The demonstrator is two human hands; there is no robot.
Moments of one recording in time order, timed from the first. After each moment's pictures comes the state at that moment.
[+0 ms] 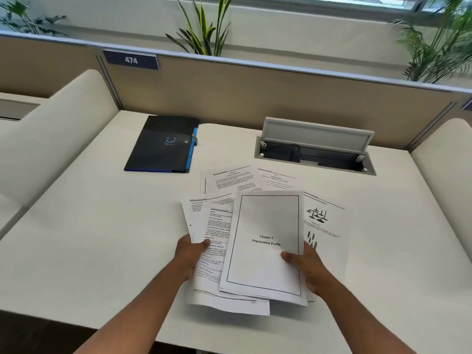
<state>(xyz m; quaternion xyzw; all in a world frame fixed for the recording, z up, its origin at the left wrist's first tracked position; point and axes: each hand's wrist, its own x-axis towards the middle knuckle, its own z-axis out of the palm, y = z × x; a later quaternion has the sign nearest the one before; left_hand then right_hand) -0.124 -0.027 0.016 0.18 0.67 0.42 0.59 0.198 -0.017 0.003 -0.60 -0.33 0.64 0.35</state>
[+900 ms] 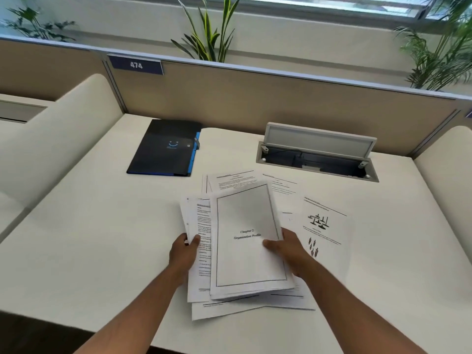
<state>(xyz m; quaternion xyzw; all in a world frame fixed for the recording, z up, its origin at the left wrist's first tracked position) -0.135 -0.026 0.014 0.26 0.75 0.38 0.47 0.151 0.028 0.022 -0.61 -0.41 0.61 0.29</state>
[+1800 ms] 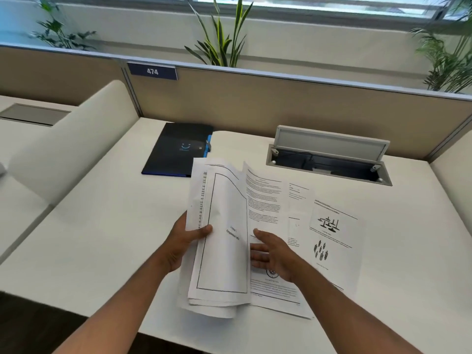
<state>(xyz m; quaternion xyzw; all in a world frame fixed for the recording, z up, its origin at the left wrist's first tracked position) -0.163 -0.034 0.097 0.36 0.52 0.48 0.61 0.106 0.013 0.036 -0.53 -0.30 0.76 0.23</state>
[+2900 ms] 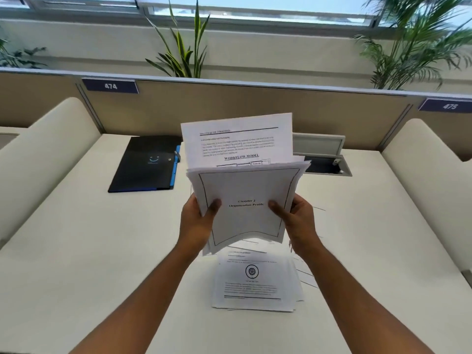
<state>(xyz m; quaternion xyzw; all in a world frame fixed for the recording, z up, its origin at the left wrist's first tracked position) -0.065 0.013 0.141 0.47 0.56 0.54 0.40 0.171 0.026 0.129 -0.48 -0.42 0.52 0.57</state>
